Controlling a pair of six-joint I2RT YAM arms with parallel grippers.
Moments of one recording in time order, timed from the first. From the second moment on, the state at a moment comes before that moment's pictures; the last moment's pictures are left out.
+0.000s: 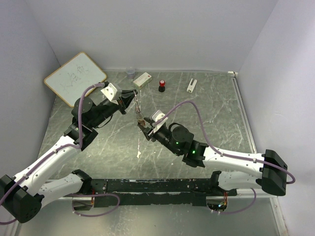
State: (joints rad) left arm -0.60 0.99 0.85 0.34 0.25 0.05; right arm 1.17 1.14 0.71 0.47 0.30 -0.16
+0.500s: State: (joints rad) left arm -0.60 0.99 0.84 0.35 0.25 0.05; right arm 1.17 1.15 0.71 0.47 0.35 -0.17
